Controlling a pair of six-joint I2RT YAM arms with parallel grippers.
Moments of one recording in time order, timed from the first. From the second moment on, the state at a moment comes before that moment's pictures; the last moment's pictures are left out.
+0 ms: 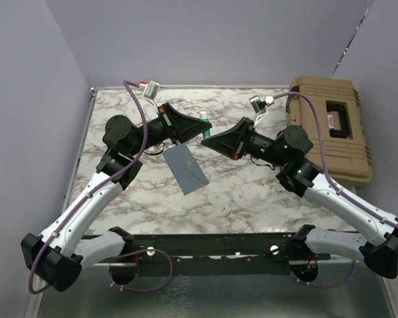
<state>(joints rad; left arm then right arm) -0.54 1.06 1.05 0.34 0.64 -1.01 0.78 1.09 0.96 0.39 -0.44 0.87</state>
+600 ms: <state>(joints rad) -0.54 1.36 1.31 -0.10 0.15 -1.08 0.84 1.36 1.25 -0.01 0.25 0.10</state>
